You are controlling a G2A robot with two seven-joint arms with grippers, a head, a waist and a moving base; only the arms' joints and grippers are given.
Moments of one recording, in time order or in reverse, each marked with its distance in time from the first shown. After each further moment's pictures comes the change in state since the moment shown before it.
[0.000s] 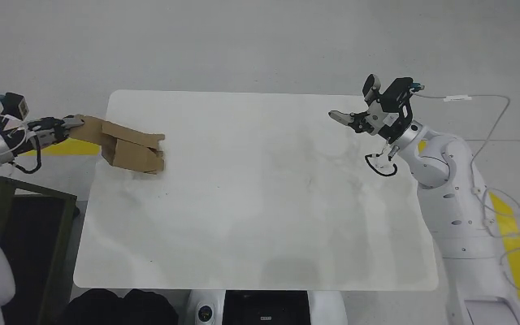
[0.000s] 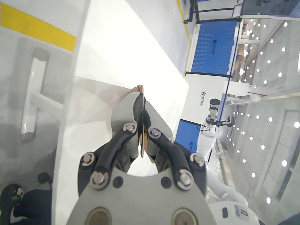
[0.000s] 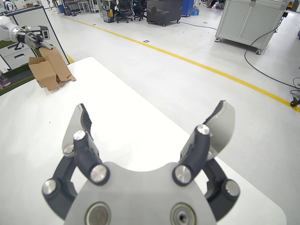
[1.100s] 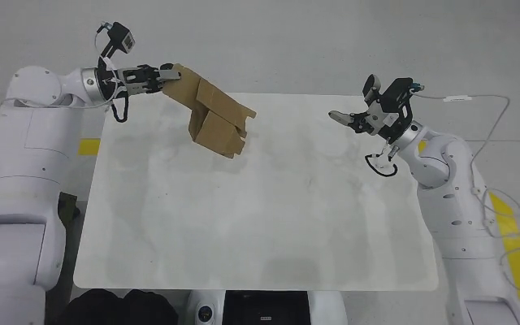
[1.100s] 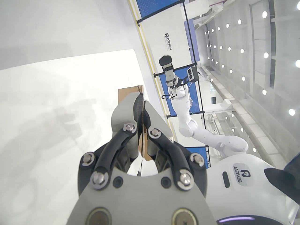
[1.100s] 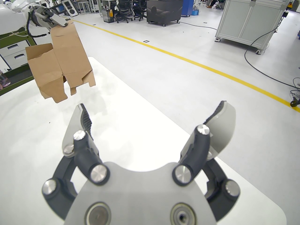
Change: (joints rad) left arm -0.074 -0.225 0.442 -0.378 -0.424 -0.033 0.034; right arm 0.000 0.000 0.000 0.000 0.000 0.000 0.000
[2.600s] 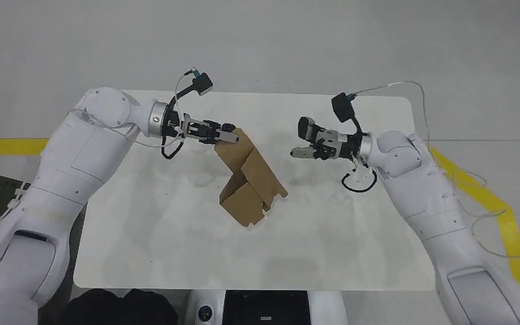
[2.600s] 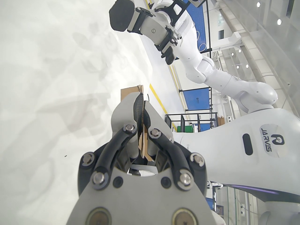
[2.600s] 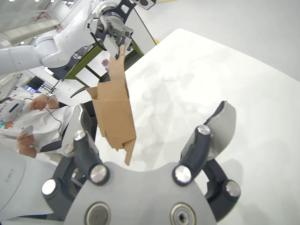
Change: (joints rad) left arm 0.086 0.077 0.371 -0.401 -0.117 -0.008 0.007; right arm 0.202 -0.039 -0.378 0.261 1.026 -0.215 0.726
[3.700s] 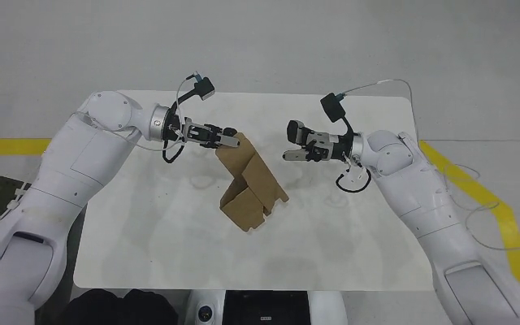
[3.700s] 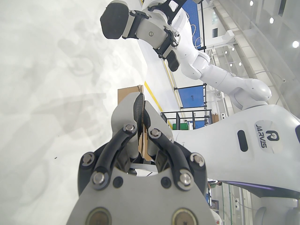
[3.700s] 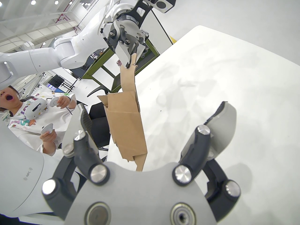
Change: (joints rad) left arm 0.002 0.011 0.027 -0.010 -0.049 0.001 0.000; right arm 0.026 -0.007 -0.060 0.006 0.071 0.014 0.021
